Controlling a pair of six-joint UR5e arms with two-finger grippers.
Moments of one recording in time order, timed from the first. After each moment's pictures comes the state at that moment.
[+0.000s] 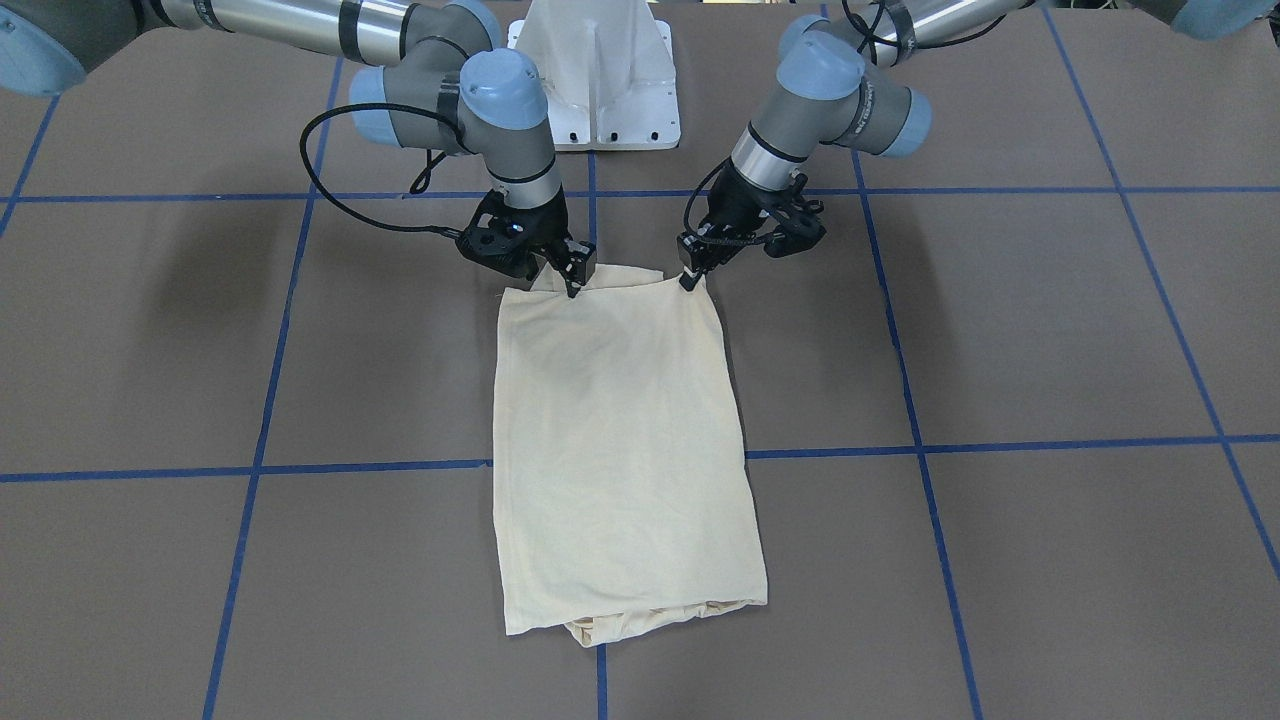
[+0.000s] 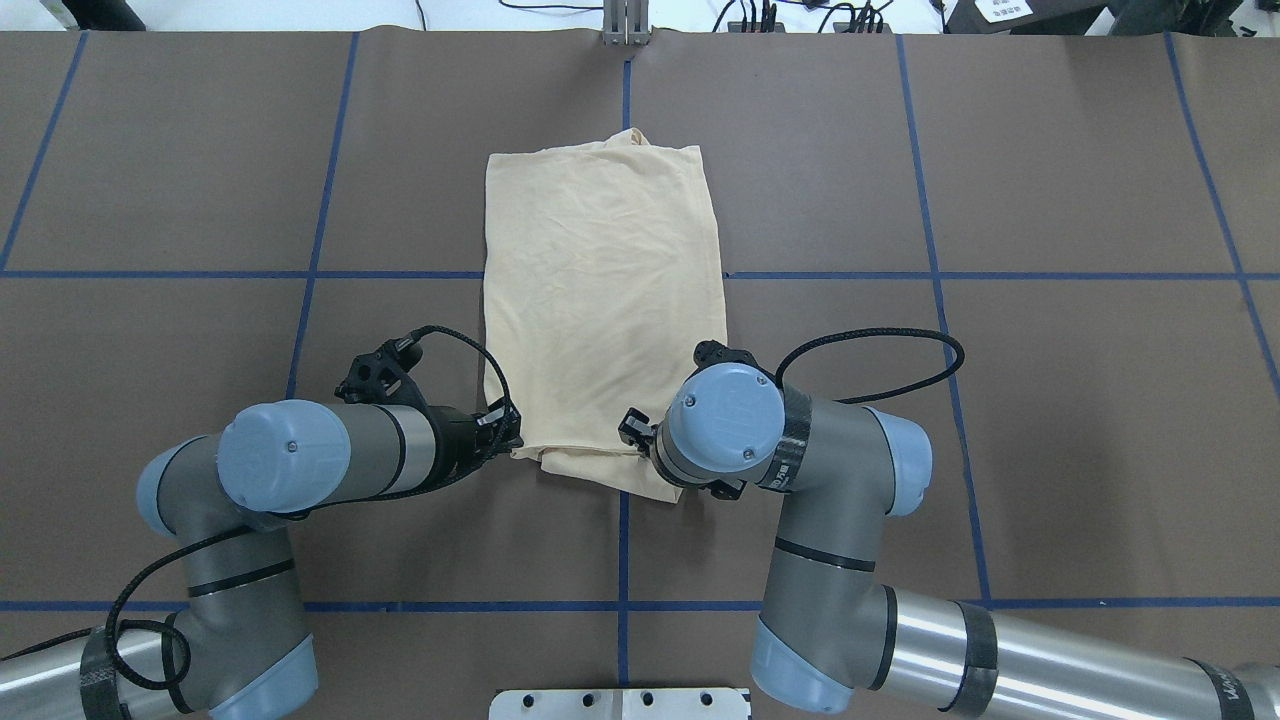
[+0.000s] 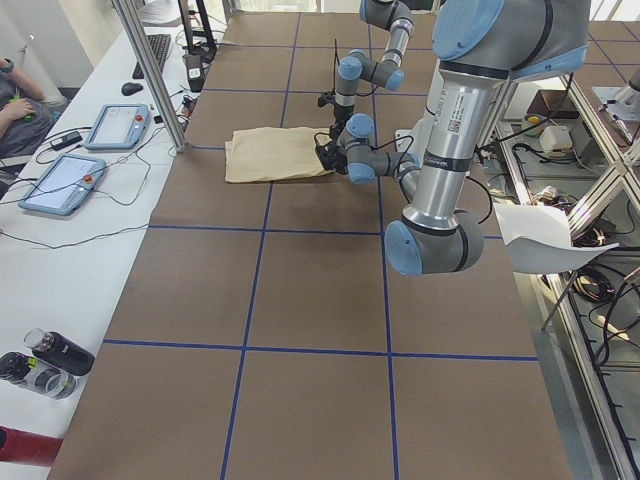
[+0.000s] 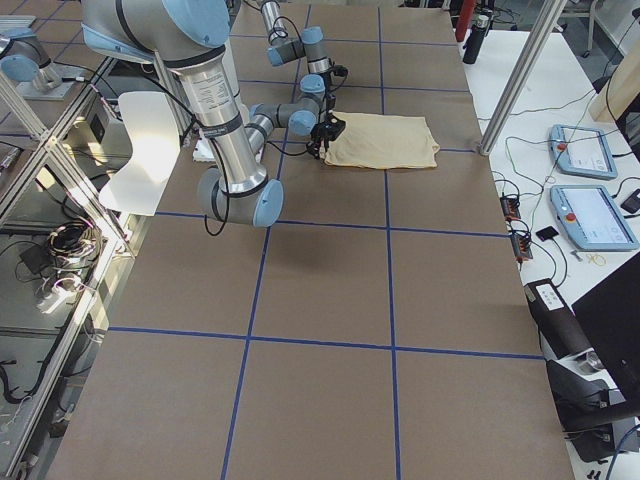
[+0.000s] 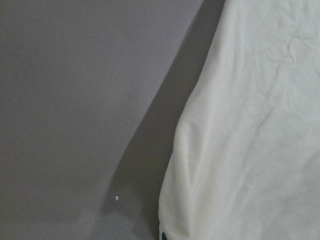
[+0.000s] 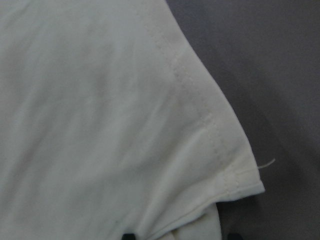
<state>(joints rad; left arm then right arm) -0.38 -1.92 -1.73 -2.26 -1.64 -1.94 0.35 -0.96 1.63 -1.39 1.73 1.88</state>
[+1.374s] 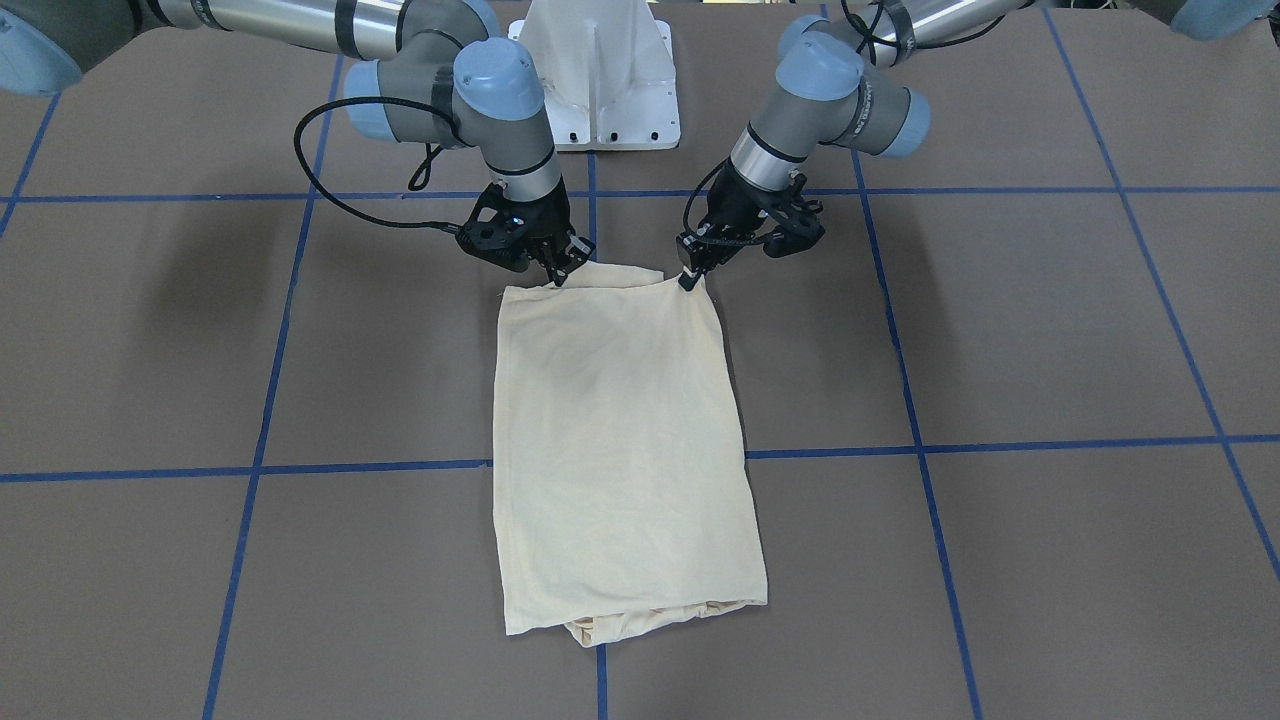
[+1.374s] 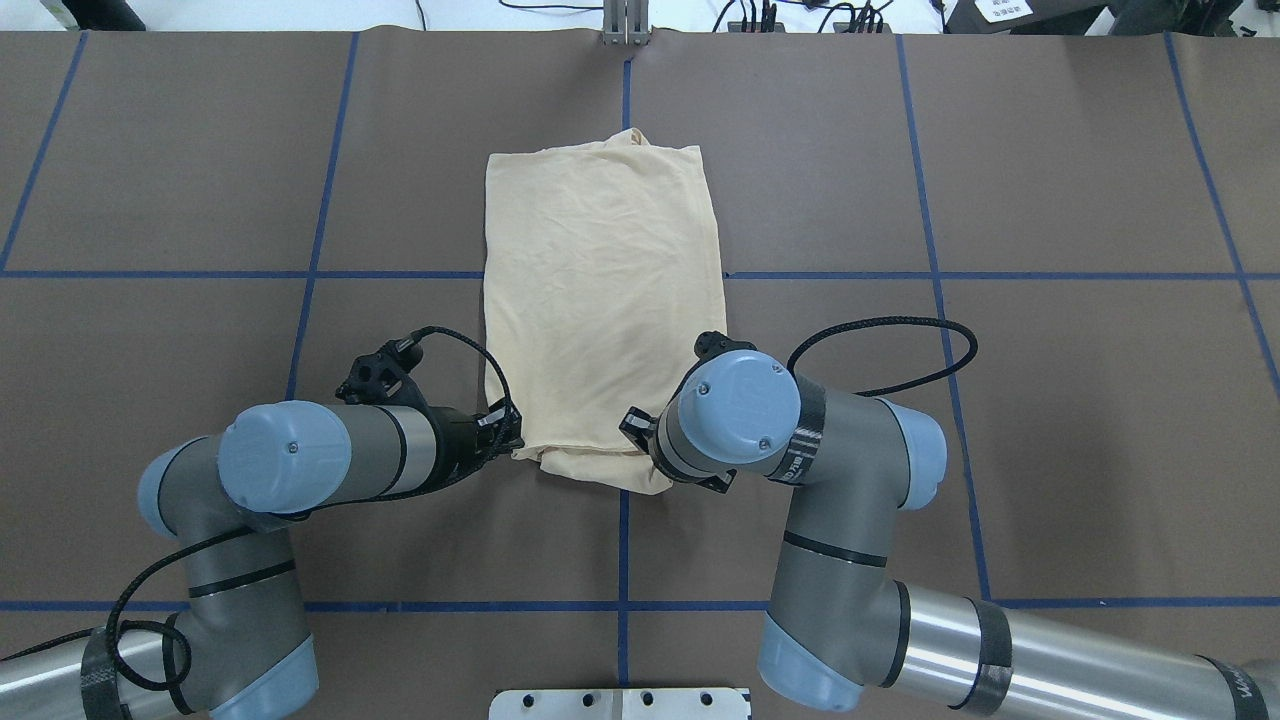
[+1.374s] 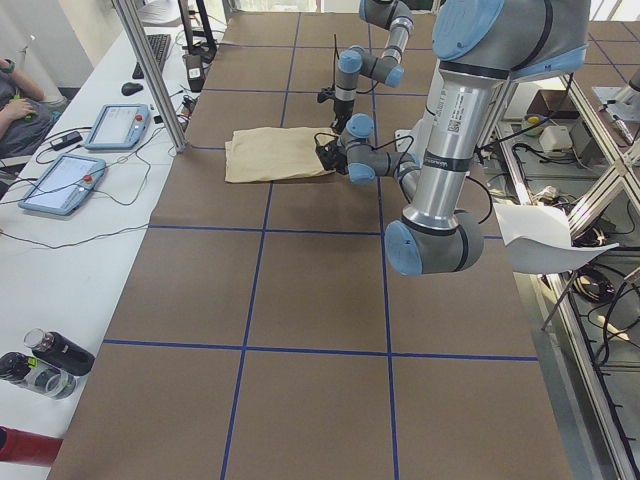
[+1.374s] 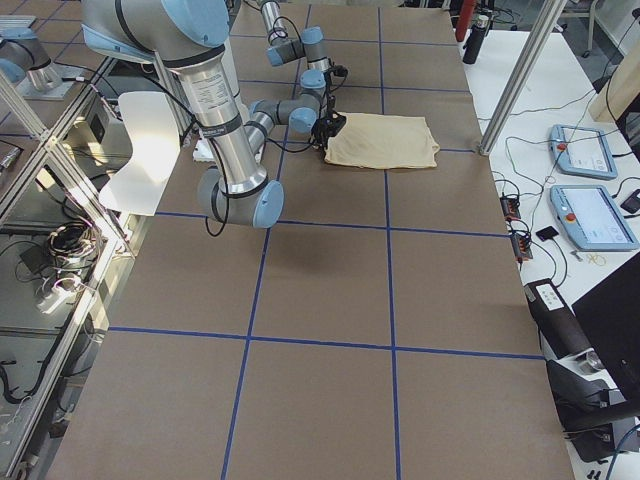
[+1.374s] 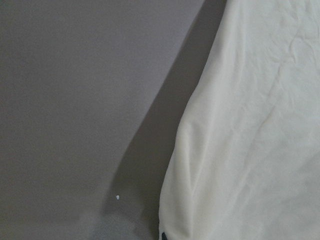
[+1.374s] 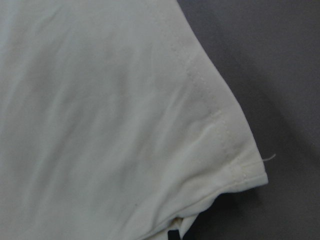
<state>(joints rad) -0.38 -1.92 -1.73 -2.26 -1.64 -1.95 0.37 -0.97 1.68 -1.38 1.76 1.90</state>
